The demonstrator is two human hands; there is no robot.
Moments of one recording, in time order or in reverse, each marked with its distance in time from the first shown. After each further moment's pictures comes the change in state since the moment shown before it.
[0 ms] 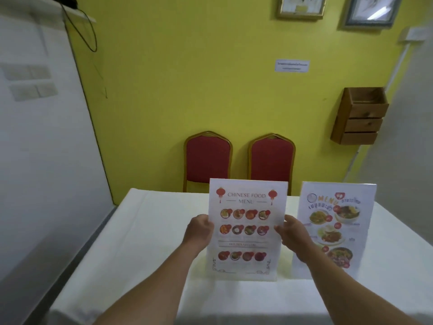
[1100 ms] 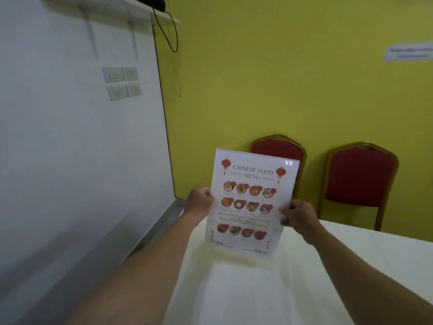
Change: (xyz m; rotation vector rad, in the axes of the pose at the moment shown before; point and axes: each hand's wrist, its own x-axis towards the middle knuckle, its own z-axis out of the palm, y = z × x) left_hand 0.145 -0.069 -0.186 0.002 0.404 0.000; right_hand 0.096 -0.156 0.172 0.224 -0.271 -0.177
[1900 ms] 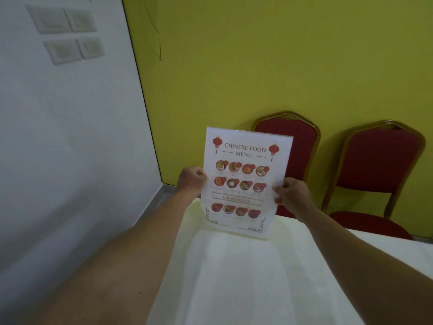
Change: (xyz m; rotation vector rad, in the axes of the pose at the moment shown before) left_hand 0.222 -0.062 0.014 0.046 -0.043 -0.048; right_hand 0.180 -0.024 0.106 -0.168 0.098 0.050
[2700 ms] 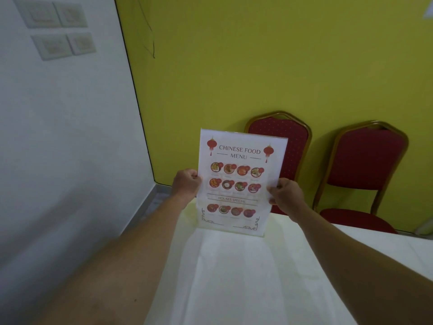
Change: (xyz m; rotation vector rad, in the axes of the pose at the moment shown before) left_hand -0.016 -0.003 -0.006 -0.012 -0.027 0.008; right_hand -0.020 -0.009 0.005 -0.050 0.020 0.021
